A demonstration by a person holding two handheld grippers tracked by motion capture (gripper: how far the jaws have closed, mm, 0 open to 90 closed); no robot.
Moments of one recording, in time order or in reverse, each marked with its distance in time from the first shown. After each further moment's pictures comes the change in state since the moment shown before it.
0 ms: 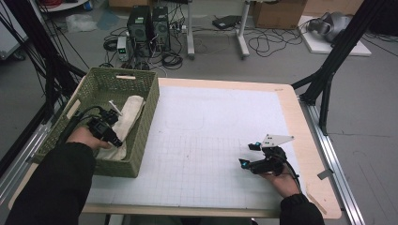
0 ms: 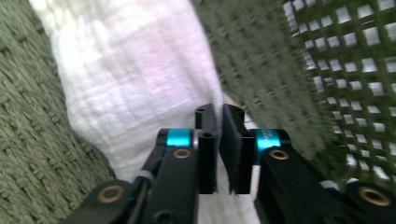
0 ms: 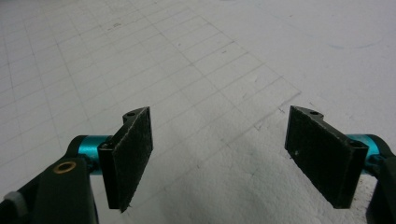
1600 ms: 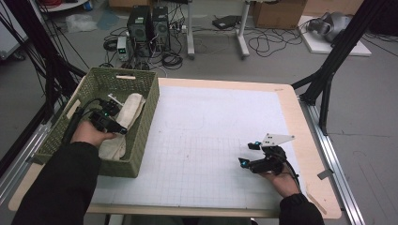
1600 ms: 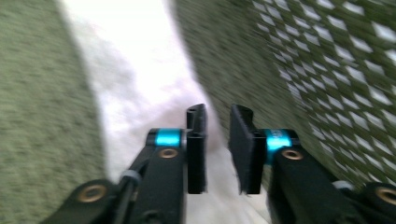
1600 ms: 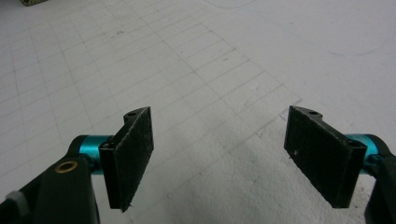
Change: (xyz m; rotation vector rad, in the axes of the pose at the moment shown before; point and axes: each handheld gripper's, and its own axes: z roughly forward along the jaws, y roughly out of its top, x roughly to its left) left arm -0.003 0.014 -0.014 -0.264 0.154 0.006; right arm 0.000 0.003 0.000 -0.015 0.006 0.003
